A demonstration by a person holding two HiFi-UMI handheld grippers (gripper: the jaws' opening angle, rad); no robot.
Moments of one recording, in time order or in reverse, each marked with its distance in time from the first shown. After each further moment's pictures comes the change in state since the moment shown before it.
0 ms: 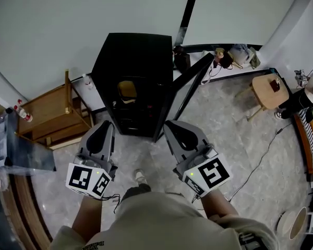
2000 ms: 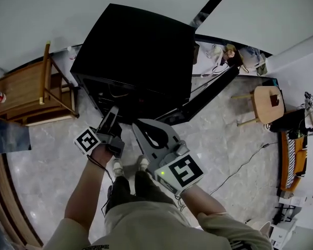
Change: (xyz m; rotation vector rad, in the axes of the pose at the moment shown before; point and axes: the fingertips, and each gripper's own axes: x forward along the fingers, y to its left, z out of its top) left arm 0.223 0.156 -0.255 -1.269 -0.119 0.012; right arm 0.206 -0.070 -0.127 0.107 0.207 0.220
